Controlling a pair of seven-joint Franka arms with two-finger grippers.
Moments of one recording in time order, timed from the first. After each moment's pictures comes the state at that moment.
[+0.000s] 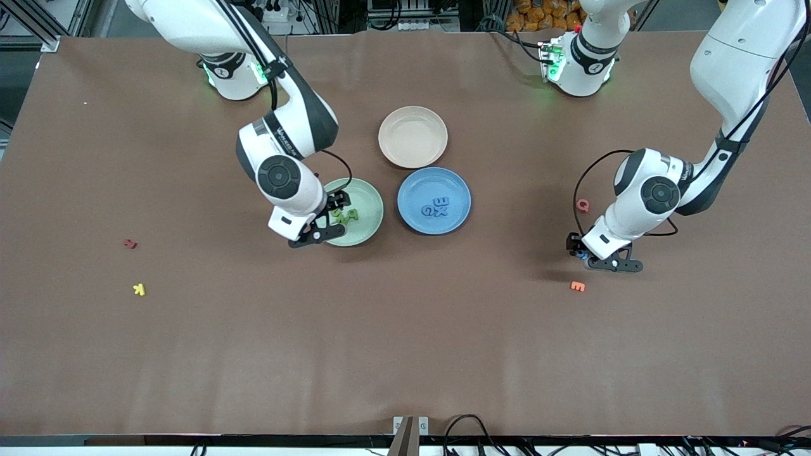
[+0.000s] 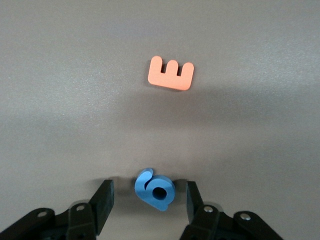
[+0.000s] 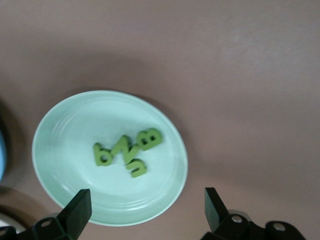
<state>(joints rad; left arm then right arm) 0.38 0.53 -0.48 -2.16 0.45 2.63 -0.33 0.48 0.42 0.05 -1.84 0.07 2.07 0.23</state>
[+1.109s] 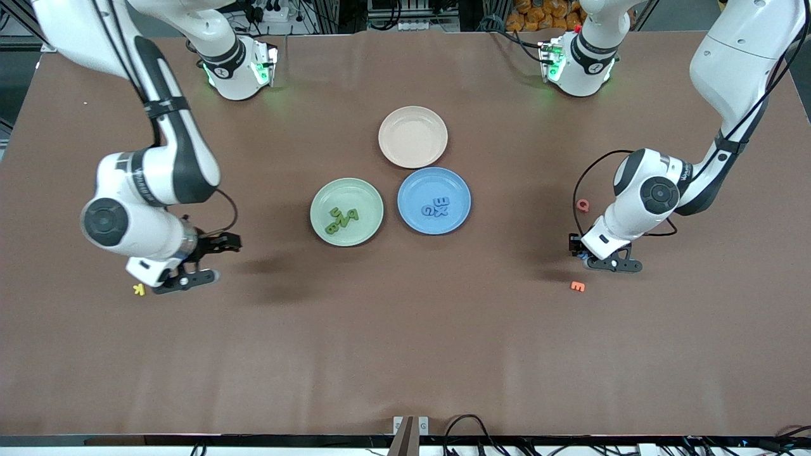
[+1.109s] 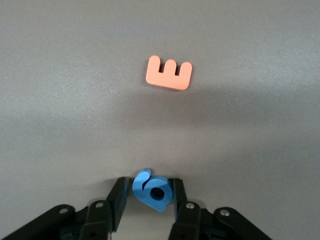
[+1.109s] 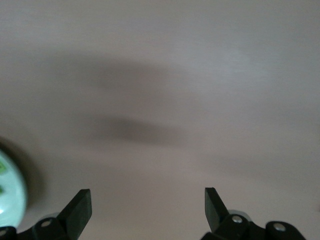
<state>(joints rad) 0.38 0.53 -0.48 -2.16 0.45 2.63 -0.33 0.15 0.40 -0.04 -1.78 0.03 2.04 -0.12</state>
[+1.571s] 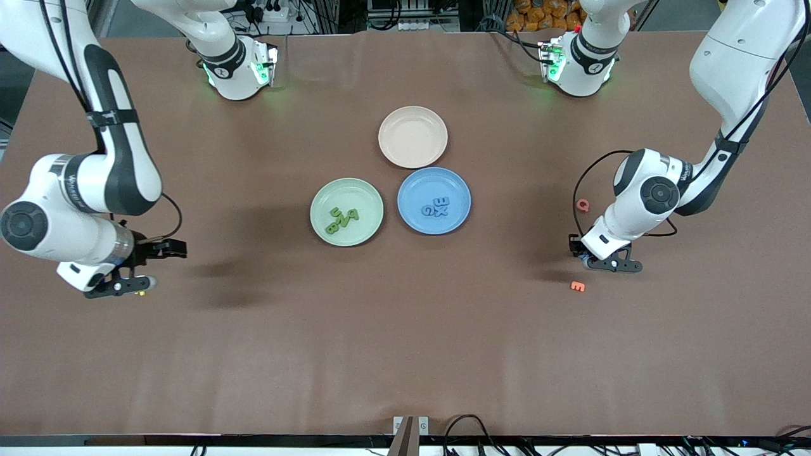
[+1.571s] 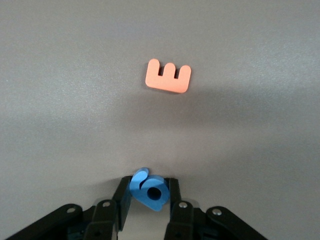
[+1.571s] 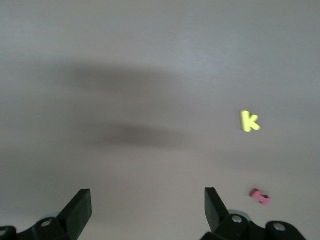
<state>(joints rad) 0.38 0.53 -0.48 -2.15 0.45 2.64 -0.33 0.00 0.40 -0.07 -1.77 -0.01 2.05 -0.22</state>
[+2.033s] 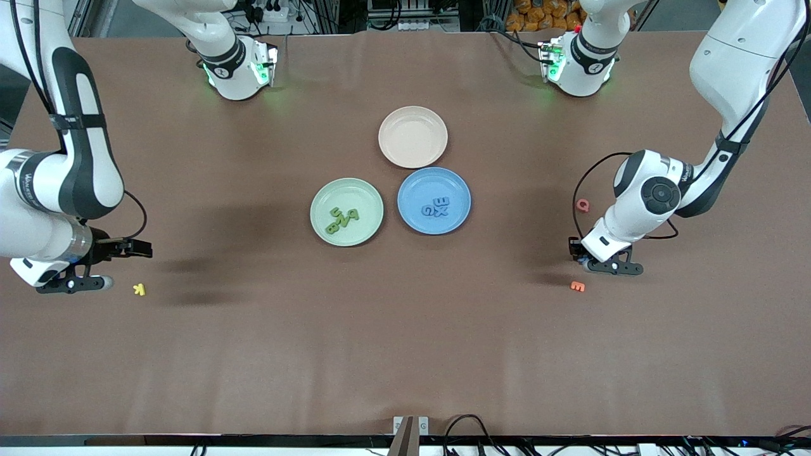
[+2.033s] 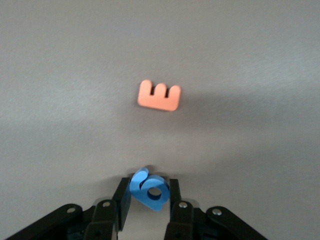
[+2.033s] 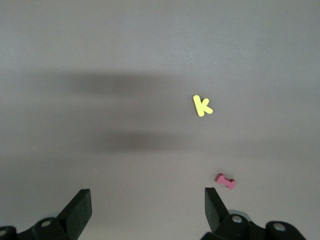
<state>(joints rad) 0.37 0.53 -0.49 -2.13 0.45 2.64 -0.33 -0.04 0.40 -0.13 -1.76 -0.01 2.05 -0.23</state>
